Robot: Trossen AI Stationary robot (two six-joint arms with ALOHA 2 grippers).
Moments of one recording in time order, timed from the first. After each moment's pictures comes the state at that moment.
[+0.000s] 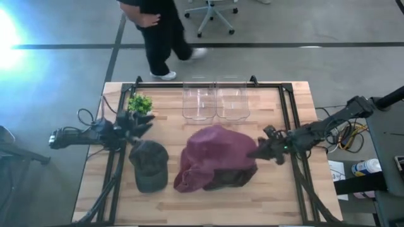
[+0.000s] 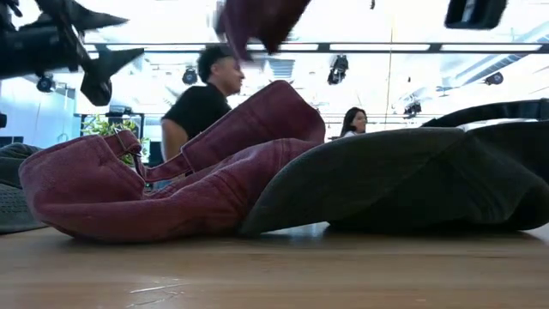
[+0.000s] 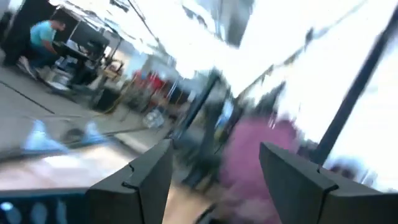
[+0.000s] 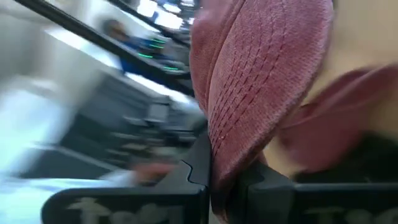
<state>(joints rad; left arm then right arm) 0.00 0.04 0.01 0.36 -0.24 -0.55 0.46 0.84 0.63 0.08 0.25 1.06</state>
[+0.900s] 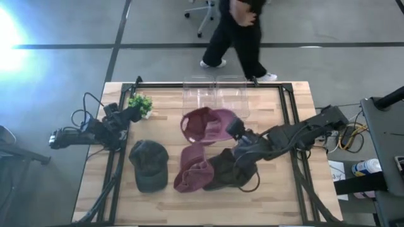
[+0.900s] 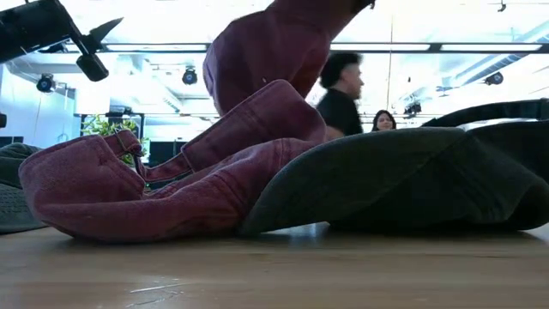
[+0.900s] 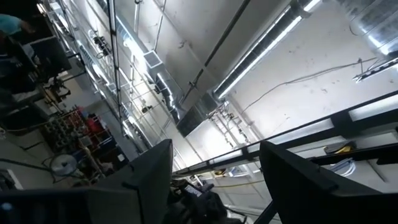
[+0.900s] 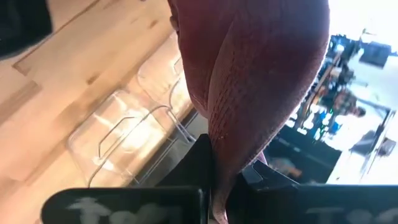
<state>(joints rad) 0.00 0.04 0.01 0.71 -0.35 -0.88 0.41 1.59 1.60 -1.18 0.82 -0.76</state>
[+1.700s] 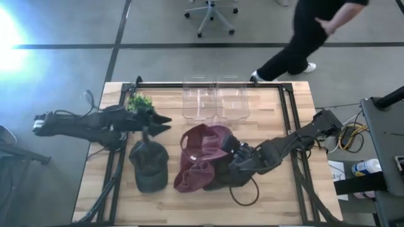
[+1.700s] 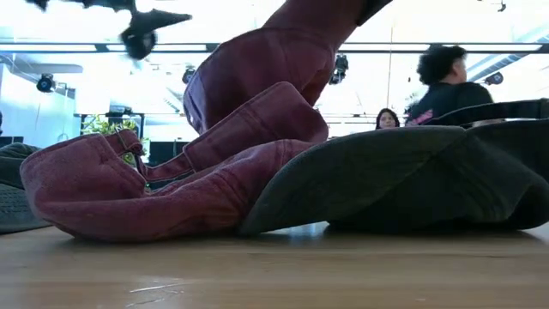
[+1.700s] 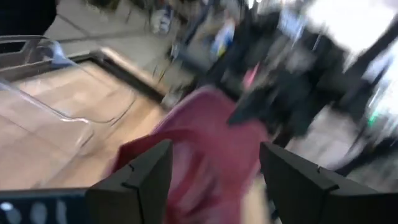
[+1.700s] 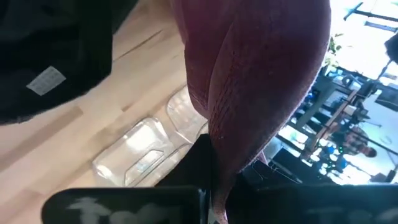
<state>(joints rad) -0.01 0.82 0.66 -0.03 -0.05 -0.53 0.48 1.69 1.60 -1.17 0.74 -0.77</state>
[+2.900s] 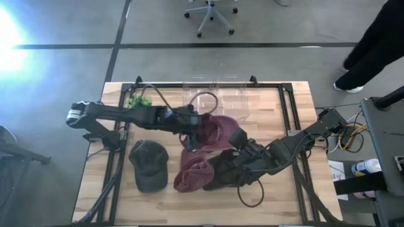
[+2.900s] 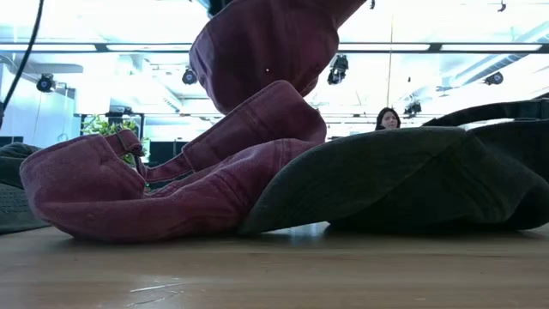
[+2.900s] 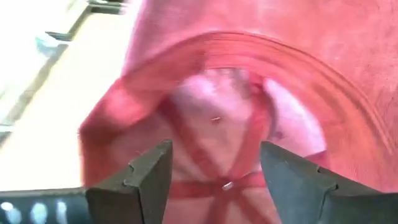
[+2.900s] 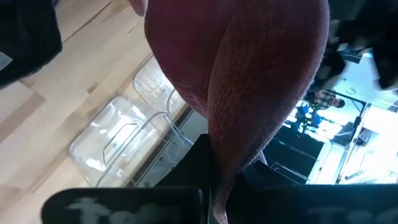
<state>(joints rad) -0.03 1.43 1.29 -0.46 -0.15 -0.12 0.52 1.63 1.60 -1.22 0.92 -0.62</state>
